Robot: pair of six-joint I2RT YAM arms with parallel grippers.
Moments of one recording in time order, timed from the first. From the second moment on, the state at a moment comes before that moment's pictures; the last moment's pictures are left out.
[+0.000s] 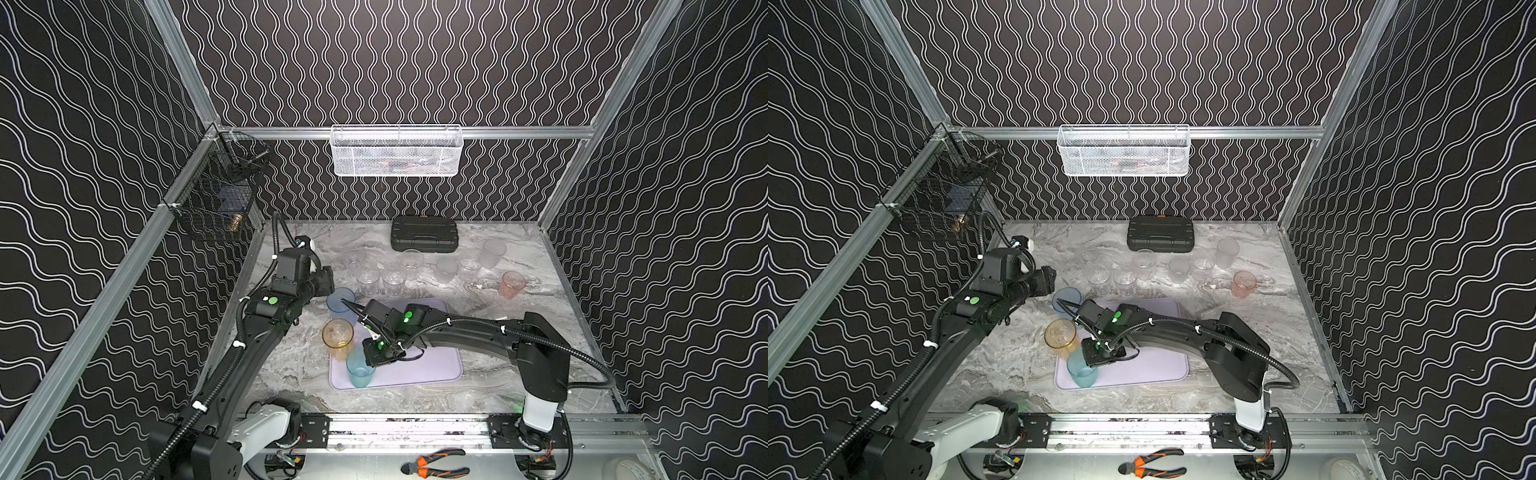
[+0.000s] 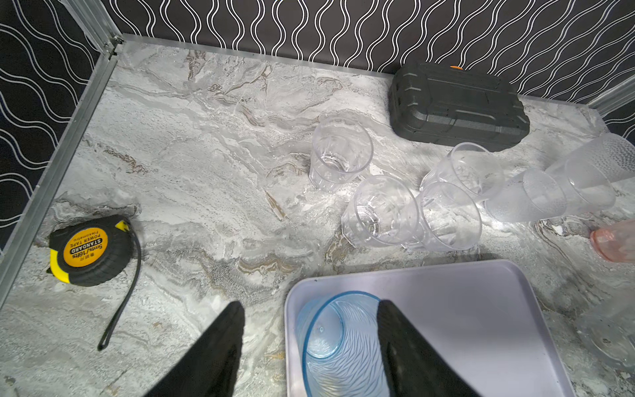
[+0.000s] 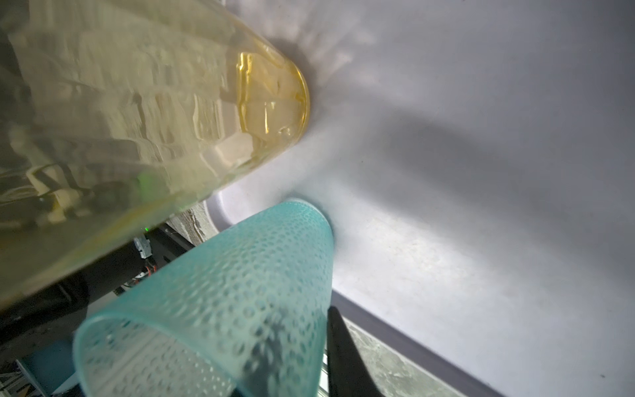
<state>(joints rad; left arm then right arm) -0.16 1.09 1.01 -0.57 -0.07 -0.29 1.14 1.87 1.41 -0.72 -0.19 0.79</state>
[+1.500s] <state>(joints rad) -0.16 1.11 1.02 -0.53 -0.07 -0.31 1.19 1.93 1.49 -0.62 -0.21 0.94</state>
